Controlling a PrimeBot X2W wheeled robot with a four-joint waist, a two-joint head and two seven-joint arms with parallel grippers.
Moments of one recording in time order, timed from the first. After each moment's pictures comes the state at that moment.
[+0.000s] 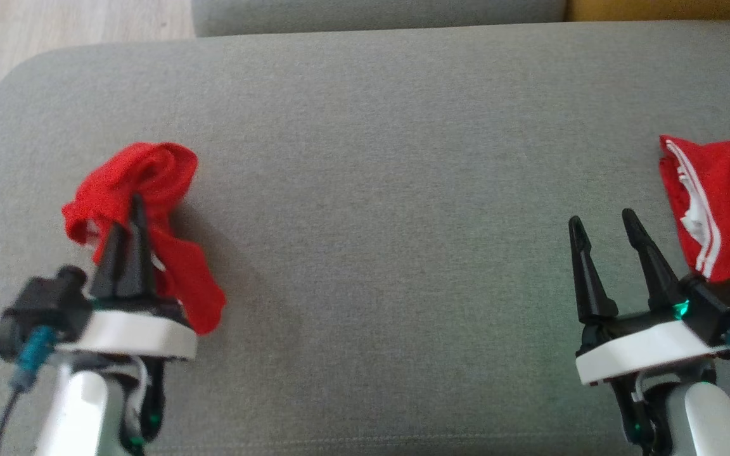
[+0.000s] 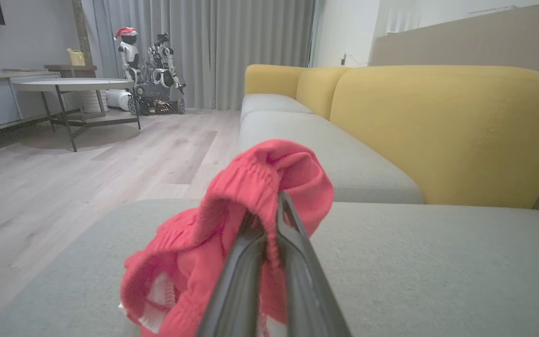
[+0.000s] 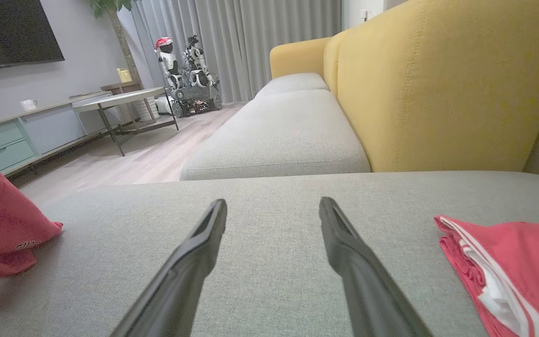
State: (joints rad) left arm -0.11 0.19 -0.15 0.04 -0.27 0.09 -0.24; right arm -0.01 -0.06 0.06 -0.05 0.18 0.13 -0.02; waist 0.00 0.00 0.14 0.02
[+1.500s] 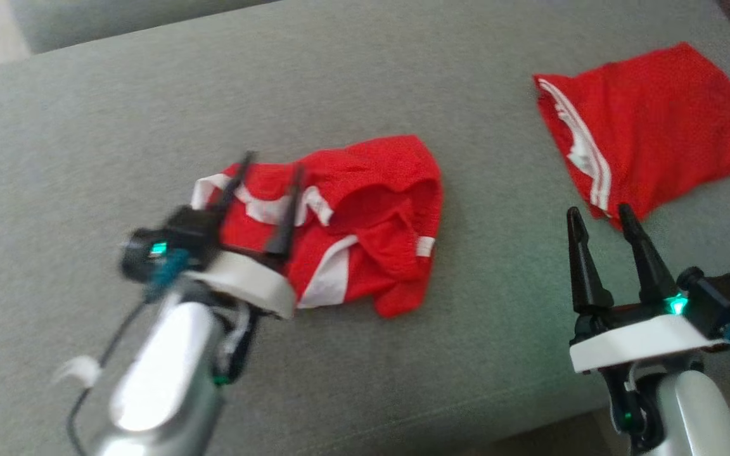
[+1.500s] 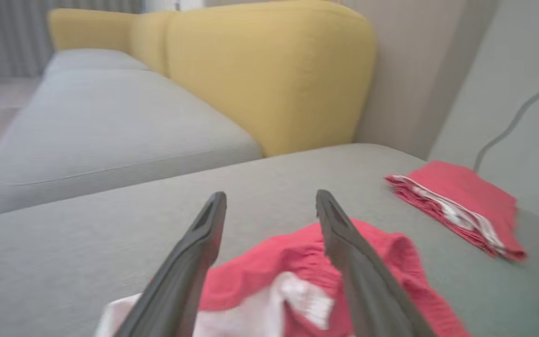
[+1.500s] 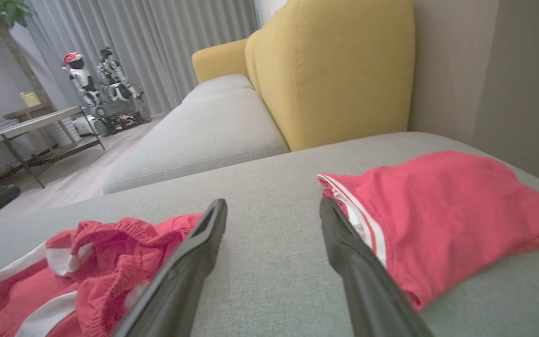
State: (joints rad) left arm -0.39 0.09 -0.45 0.33 -0.25 0.01 -0.25; right arm -0.05 -0.05 0.07 0.04 0.25 0.13 -0.10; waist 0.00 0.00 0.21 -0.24
